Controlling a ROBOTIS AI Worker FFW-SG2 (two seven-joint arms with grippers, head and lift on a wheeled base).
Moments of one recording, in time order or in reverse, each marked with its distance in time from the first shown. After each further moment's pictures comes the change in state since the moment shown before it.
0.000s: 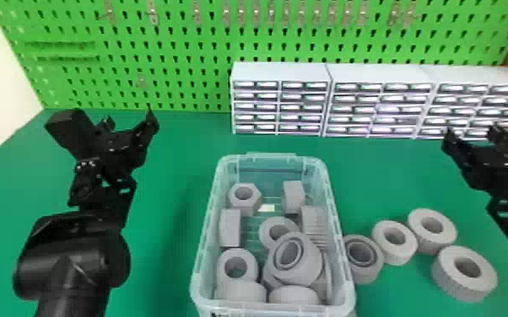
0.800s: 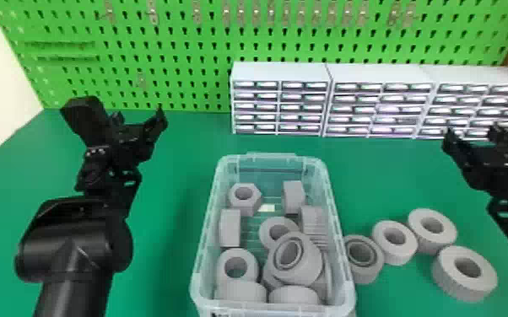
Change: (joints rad) left arm -0.051 0.000 -0.014 0.002 -0.058 0.109 -0.017; right arm 0.003 0.003 -0.002 -0.006 0.004 0.000 0.000
